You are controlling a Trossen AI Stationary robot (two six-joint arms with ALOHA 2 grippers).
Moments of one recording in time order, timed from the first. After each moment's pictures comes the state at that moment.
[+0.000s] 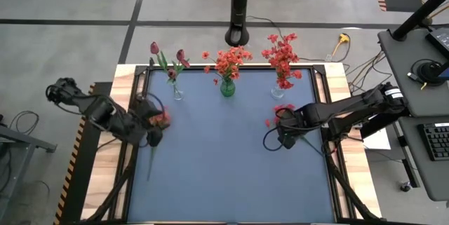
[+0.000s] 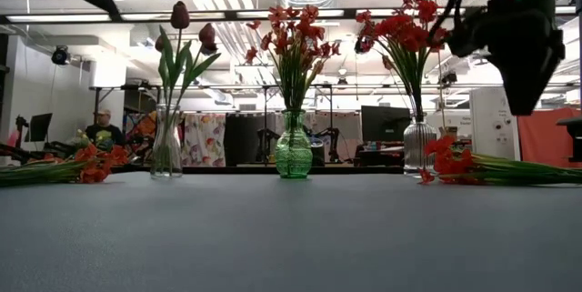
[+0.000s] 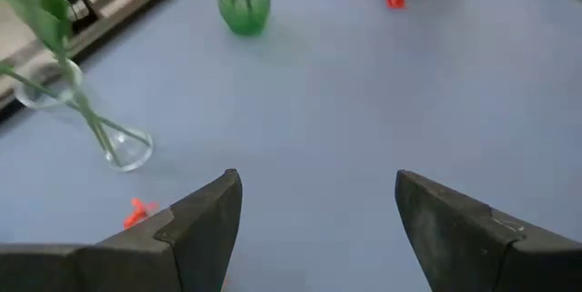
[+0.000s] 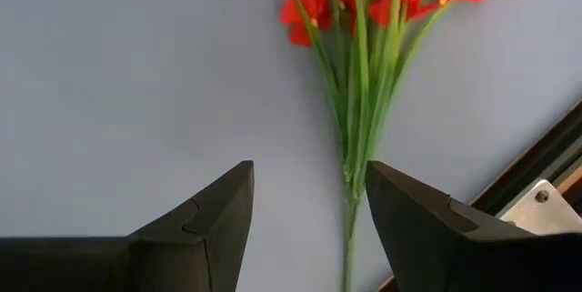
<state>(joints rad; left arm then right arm) -0.52 0.91 1.08 -1.23 -0.65 -0.99 0.15 1.29 0.91 -1.19 0.10 0.98</state>
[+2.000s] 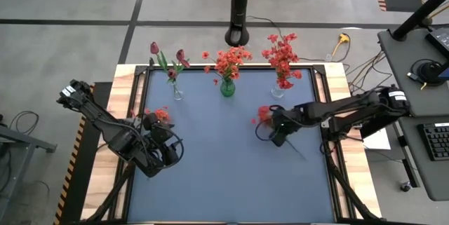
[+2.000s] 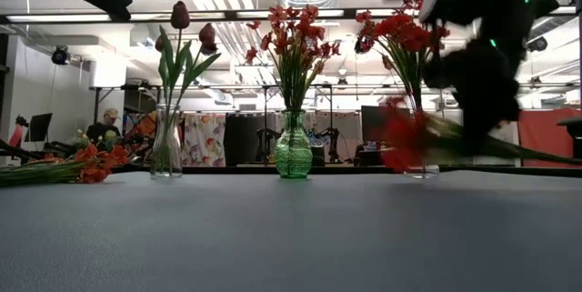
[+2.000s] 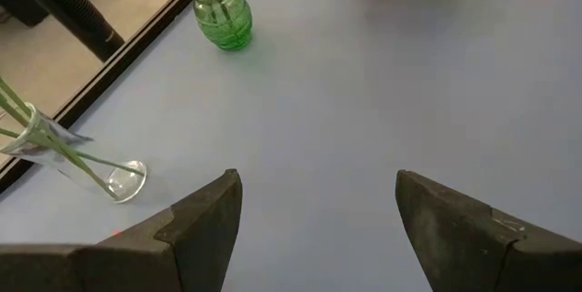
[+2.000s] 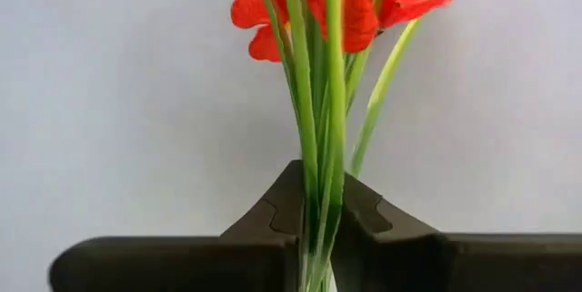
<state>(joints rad) -0.69 1.24 1.08 -1.17 -0.83 -1.09 0.00 1.26 0.65 -0.60 0.02 0.74</state>
